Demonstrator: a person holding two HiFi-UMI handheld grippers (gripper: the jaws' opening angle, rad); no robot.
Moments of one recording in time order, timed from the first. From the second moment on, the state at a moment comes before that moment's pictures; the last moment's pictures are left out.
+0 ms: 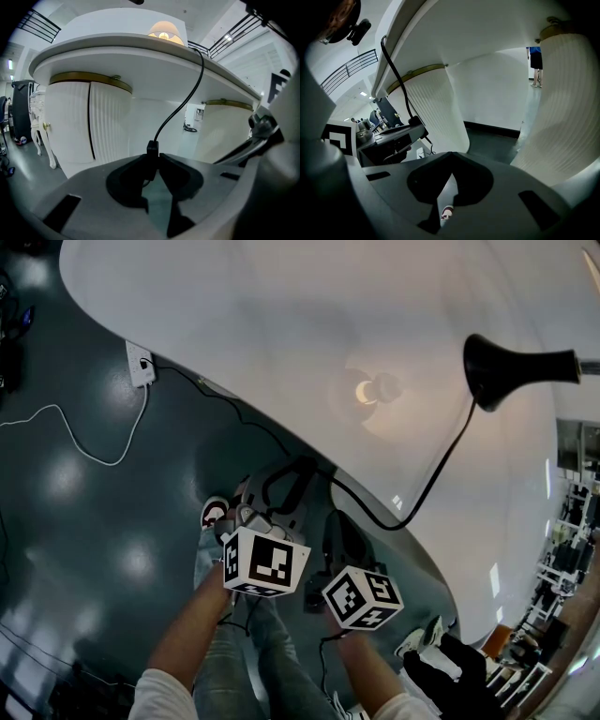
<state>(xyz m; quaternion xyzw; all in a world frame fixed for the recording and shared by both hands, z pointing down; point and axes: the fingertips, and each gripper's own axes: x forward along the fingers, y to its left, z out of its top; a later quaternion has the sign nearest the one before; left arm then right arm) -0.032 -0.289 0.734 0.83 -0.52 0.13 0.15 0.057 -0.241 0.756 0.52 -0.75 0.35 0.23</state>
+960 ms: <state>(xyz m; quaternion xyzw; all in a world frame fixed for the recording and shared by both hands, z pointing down) -0.030 -0.291 0.733 0.83 -0.52 0.13 0.15 0.057 -0.242 0.759 0.52 -0.74 0.35 0.23</state>
